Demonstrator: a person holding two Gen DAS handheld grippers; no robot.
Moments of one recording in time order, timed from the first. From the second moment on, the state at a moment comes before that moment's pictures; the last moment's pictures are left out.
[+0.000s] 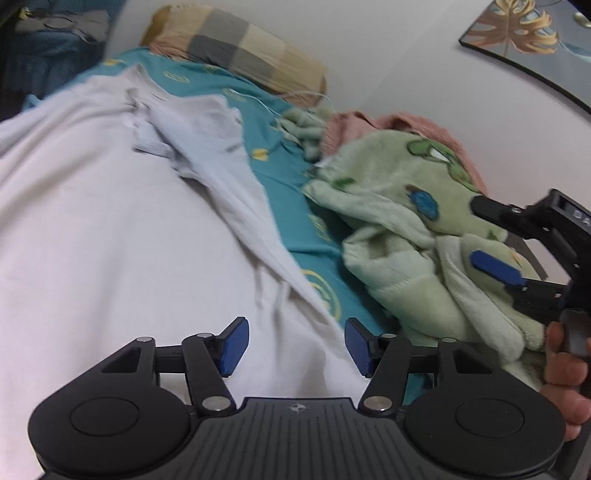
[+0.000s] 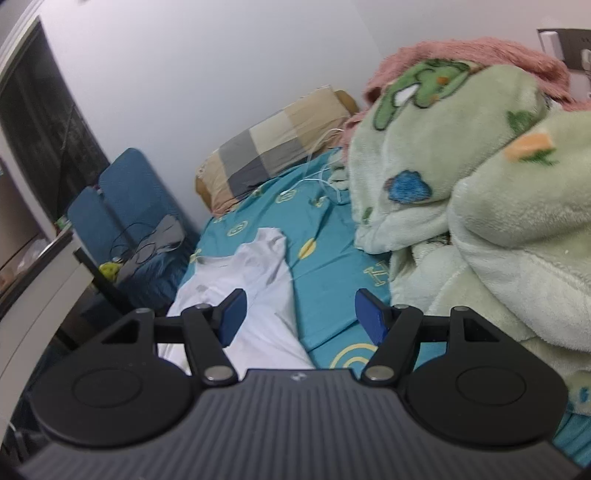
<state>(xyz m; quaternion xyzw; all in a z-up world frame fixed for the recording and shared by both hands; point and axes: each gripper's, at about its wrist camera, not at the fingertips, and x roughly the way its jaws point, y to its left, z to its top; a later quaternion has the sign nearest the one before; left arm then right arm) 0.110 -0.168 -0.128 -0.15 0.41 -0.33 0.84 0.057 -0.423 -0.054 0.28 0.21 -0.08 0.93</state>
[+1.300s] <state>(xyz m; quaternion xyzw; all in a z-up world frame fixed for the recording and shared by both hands) 0.172 -0.053 -0.160 -0.27 0.51 -0.22 0.79 0.096 -0.411 -0.093 0.29 0.30 -0.06 0.91</state>
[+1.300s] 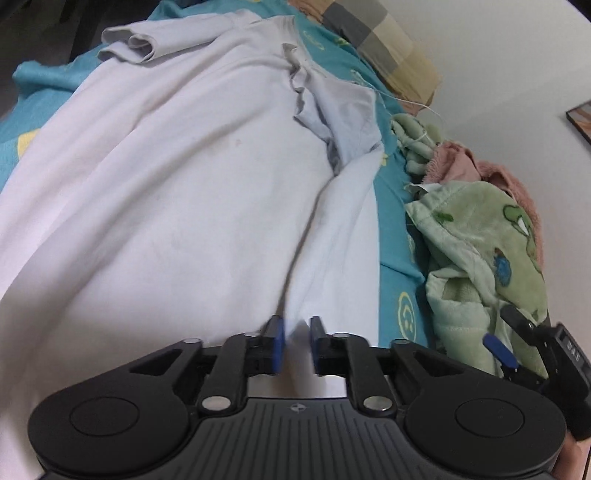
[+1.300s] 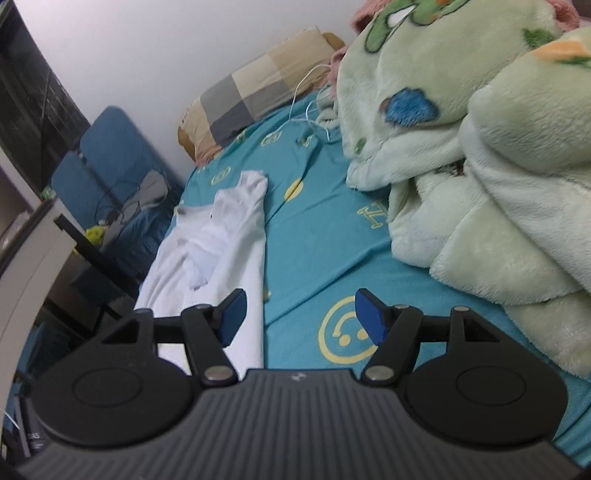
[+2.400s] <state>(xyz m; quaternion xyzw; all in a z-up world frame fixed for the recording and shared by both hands) 0.040 -0.083 -0.123 0.00 0.60 -0.29 0.75 0.103 -0.384 -0.087 0.23 0.31 -0.02 0.92</state>
